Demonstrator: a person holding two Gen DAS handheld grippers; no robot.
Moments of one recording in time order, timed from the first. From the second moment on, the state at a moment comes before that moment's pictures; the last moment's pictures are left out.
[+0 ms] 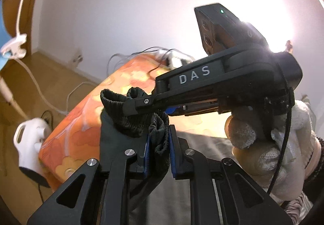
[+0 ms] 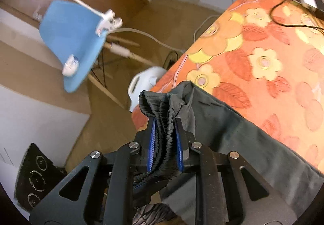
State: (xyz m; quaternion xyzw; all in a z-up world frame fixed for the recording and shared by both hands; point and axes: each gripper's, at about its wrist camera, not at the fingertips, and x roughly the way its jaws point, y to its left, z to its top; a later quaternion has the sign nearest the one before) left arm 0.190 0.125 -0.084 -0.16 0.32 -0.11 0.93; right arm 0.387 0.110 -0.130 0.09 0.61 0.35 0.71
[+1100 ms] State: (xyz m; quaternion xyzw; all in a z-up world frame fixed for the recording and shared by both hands) left arm 0.124 -0.255 -0.050 -0.02 0.32 -0.44 0.84; right arm 0.183 -0.356 -0.047 0.29 0.46 0.09 0.83
